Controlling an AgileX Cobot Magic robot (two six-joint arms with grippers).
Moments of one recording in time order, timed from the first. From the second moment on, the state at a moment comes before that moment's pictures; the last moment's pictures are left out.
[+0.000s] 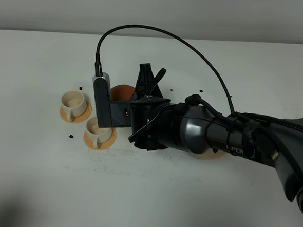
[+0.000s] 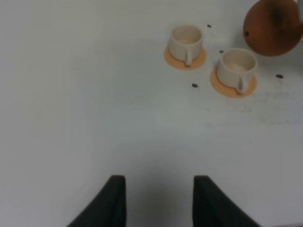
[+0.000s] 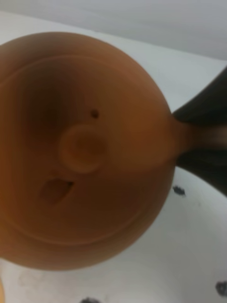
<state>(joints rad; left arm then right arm) 0.00 0.00 -0.51 -0.06 1.06 0.07 0.86 2.11 -1.41 -1.07 0.65 -0.10</state>
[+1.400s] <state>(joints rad) 0.00 0.00 -0.51 -0.06 1.06 0.07 0.86 2.14 -1.40 -1.24 0.67 -0.17</state>
